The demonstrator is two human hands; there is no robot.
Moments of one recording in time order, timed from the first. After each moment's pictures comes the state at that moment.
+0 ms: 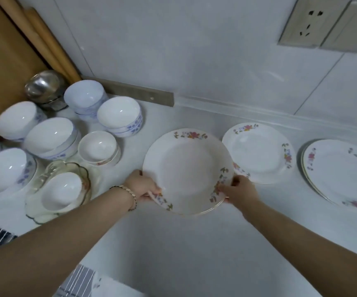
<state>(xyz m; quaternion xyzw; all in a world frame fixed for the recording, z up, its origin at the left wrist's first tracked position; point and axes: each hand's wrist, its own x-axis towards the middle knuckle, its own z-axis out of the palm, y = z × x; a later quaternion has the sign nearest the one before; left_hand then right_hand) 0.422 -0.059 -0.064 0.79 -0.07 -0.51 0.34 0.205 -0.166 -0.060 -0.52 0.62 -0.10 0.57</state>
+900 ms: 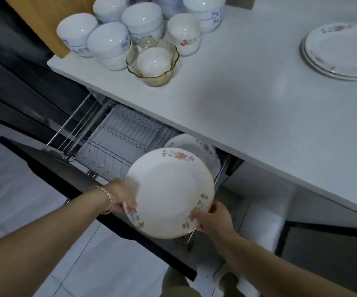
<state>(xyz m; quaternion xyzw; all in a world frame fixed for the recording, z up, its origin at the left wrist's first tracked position) 0.354 0.361 -0.099 0.85 0.03 -0.51 0.13 0.153 0.256 -0.132 -0.45 0.60 0.06 0.67</state>
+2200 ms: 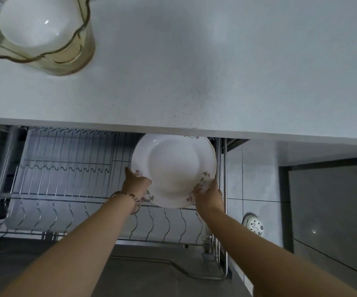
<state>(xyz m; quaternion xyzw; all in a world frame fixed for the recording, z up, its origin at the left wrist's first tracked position) 0.428 0.248 -0.298 0.84 -0.06 -0.50 0.18 0.266 0.226 -0.289 -0.40 0.75 0.04 0.52</state>
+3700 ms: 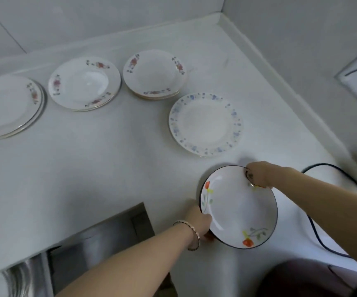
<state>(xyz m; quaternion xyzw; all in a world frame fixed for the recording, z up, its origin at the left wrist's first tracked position) -0.259 0.040 -0.105 0.61 -0.39 -0.69 0.01 -0.447 -0.037 -0.057 -0.57 0.71 0.33 0.28</state>
